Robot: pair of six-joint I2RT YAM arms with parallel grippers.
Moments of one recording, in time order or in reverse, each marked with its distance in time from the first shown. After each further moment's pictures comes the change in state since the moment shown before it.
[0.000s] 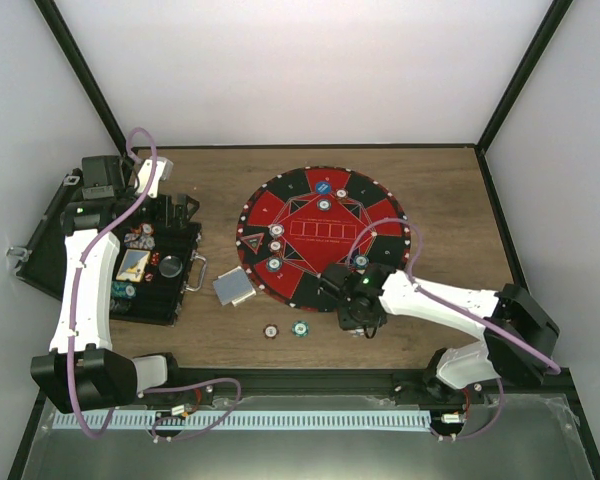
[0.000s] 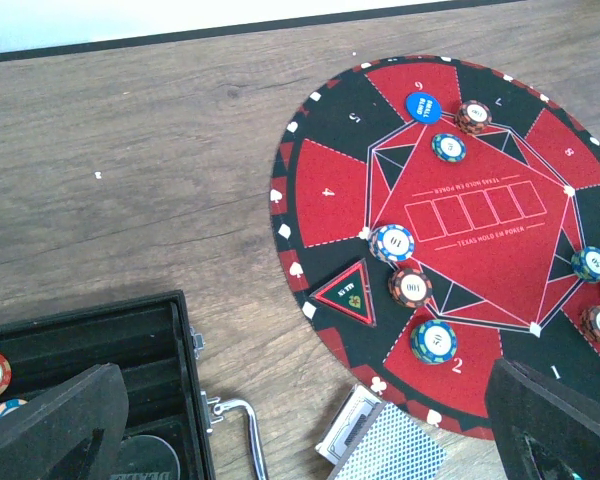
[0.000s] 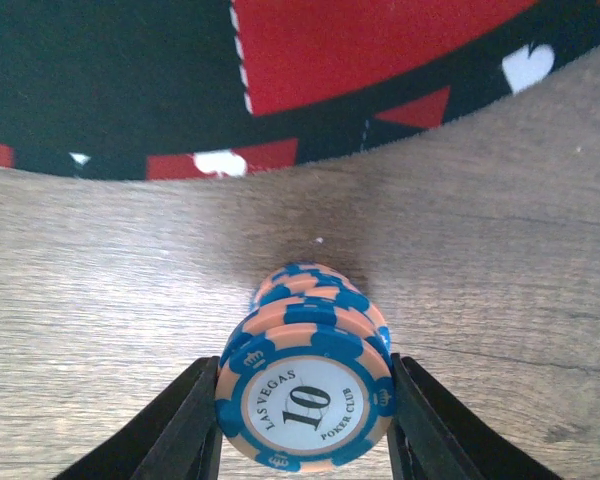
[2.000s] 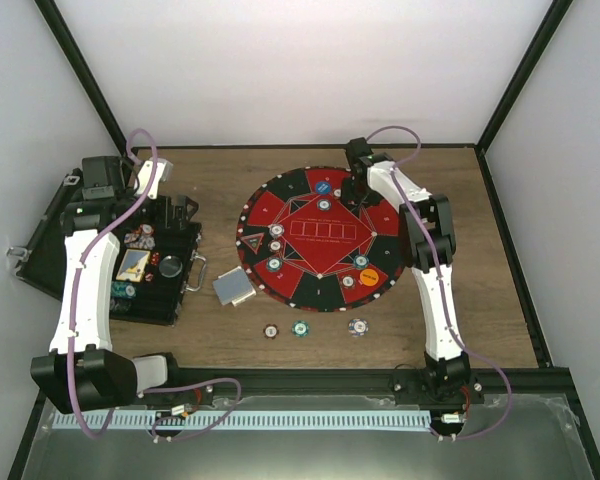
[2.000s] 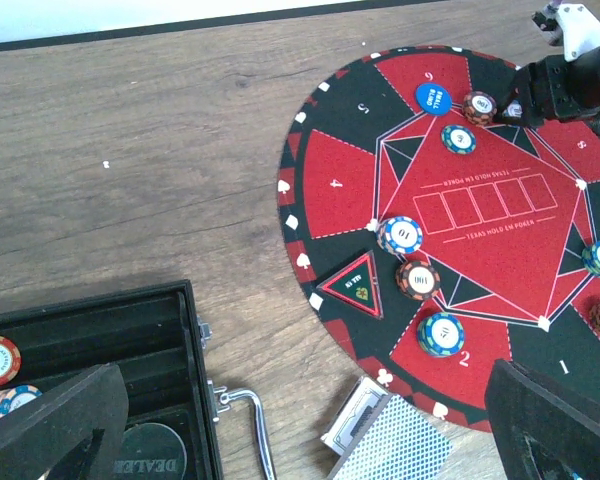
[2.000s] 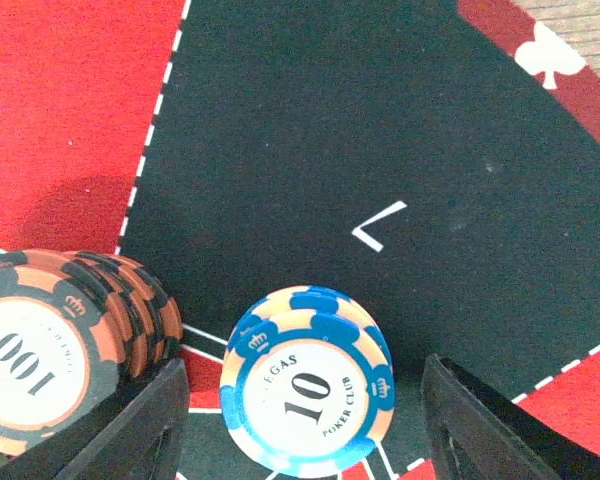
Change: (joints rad) left arm 0.000 -0.002 0.000 -0.016 -0.022 0.005; right arm -0.679 1.029 1.205 0.106 -0.015 -0.509
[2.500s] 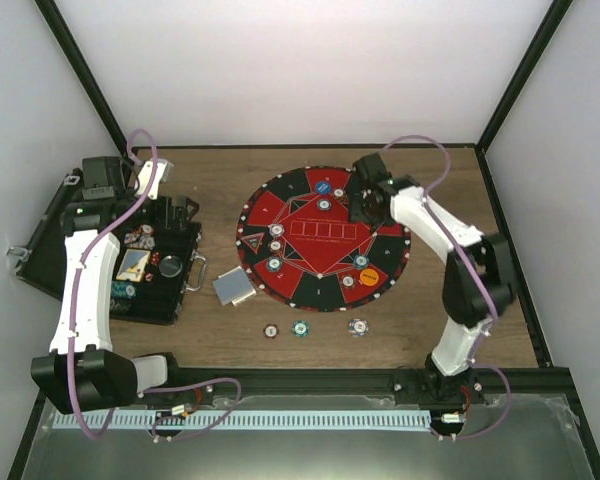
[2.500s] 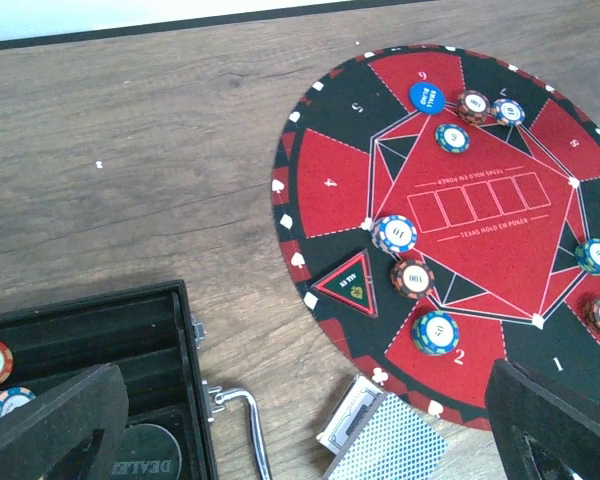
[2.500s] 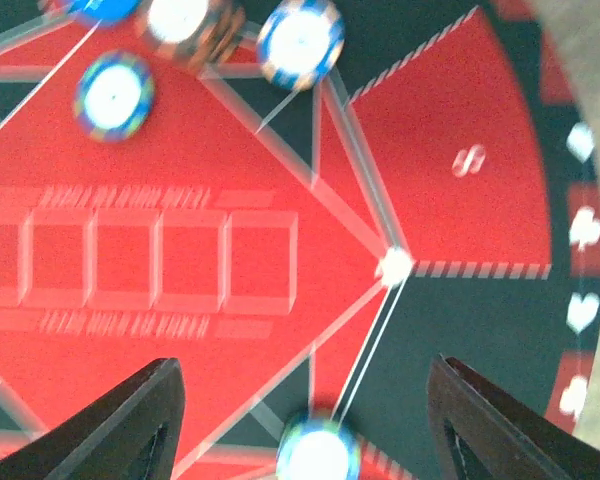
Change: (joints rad) left arm 0.000 -0.002 -0.002 -0.003 0.008 0.003; right arm 0.074 -0.575 -0.561 0.058 0.018 0.069
